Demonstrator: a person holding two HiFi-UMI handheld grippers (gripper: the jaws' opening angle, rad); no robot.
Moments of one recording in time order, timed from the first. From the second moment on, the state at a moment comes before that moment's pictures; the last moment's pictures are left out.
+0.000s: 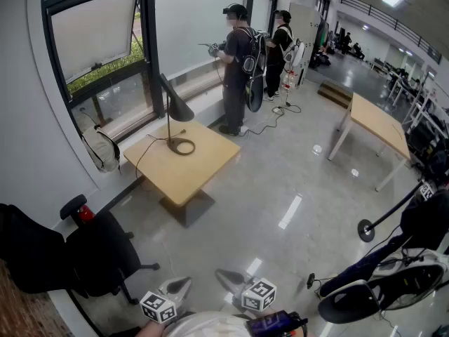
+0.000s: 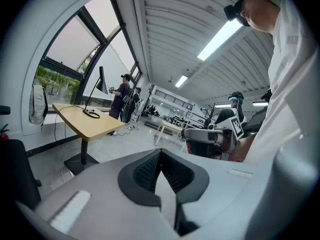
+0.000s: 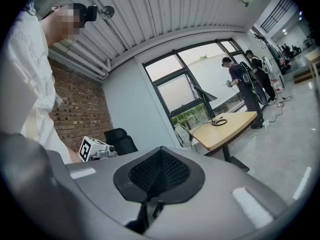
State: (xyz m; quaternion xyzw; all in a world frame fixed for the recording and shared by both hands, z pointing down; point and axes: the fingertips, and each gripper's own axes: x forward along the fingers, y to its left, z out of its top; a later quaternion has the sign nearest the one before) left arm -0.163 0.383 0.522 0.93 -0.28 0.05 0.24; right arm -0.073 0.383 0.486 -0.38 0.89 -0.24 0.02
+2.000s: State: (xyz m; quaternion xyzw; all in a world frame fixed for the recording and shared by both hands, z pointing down) left arm -0.119 0.358 0.509 0.92 -0.33 0.07 0.19; right arm -0.010 0.369 0.486 -0.37 0.90 -0.22 0.04
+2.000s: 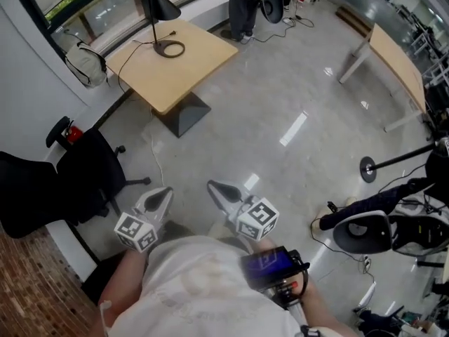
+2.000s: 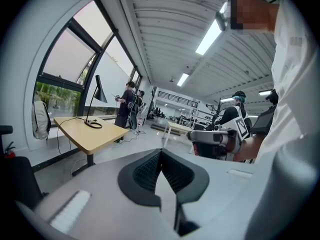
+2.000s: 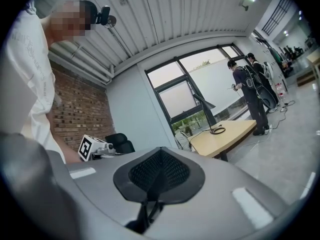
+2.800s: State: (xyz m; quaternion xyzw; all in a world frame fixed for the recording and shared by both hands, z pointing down) left arm -0.090 0.241 0.538 0.93 -0.29 0.06 0.22; right arm 0.023 0.265 0.520 -0.43 0.87 -0.24 0.02
